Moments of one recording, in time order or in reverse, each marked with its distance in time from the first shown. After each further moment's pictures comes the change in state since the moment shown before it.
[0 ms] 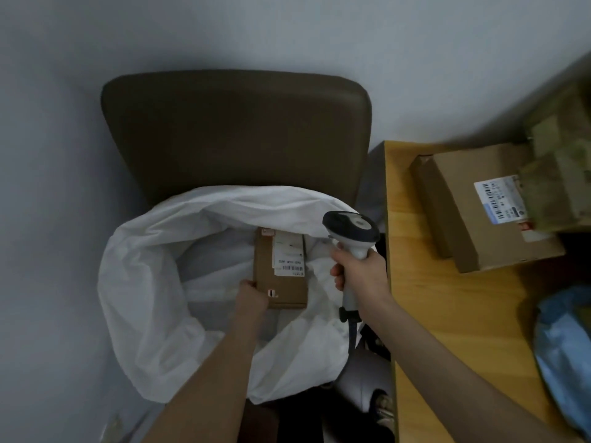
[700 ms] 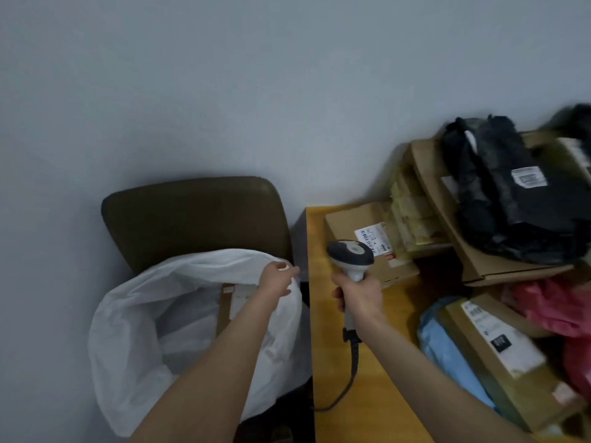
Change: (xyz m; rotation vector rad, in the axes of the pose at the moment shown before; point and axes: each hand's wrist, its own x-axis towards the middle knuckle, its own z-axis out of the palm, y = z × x) left_hand -0.162 0.195 0.041 -0.242 -0.198 0.262; right_hand -0.057 -0.069 -0.151 0.054 0.116 -0.094
